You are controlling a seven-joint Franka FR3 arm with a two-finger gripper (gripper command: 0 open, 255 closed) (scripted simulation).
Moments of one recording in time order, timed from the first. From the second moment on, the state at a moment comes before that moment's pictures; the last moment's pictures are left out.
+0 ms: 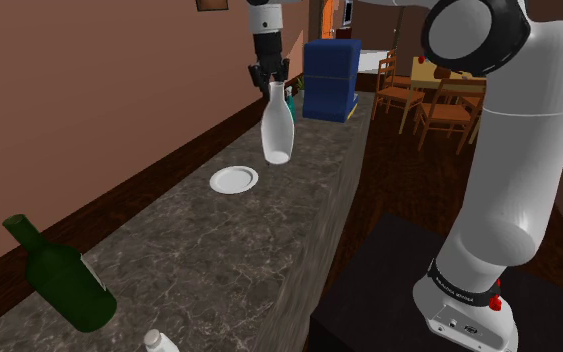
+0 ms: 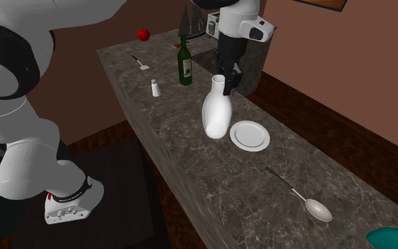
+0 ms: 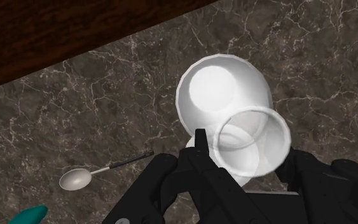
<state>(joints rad) -0.02 0.21 -0.03 -1.35 0.01 1.49 0.03</state>
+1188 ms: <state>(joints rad) 0.23 0.17 0.14 -1.41 0.00 1.51 0.44</state>
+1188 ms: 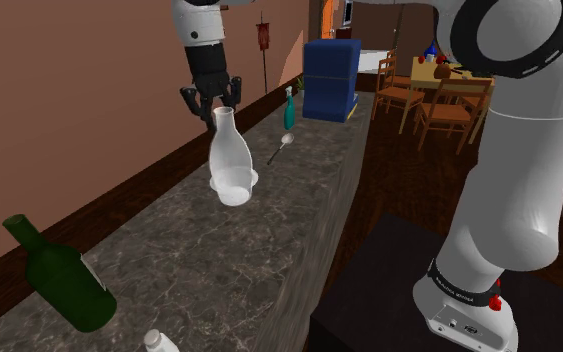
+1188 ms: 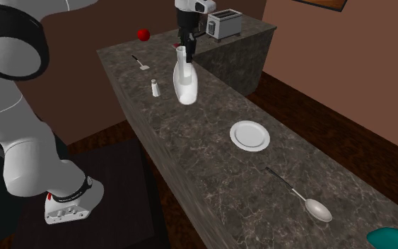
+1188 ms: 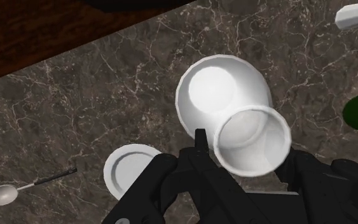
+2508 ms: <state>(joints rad) 0.53 0.50 0.26 -0.95 -0.07 1.39 0.82</state>
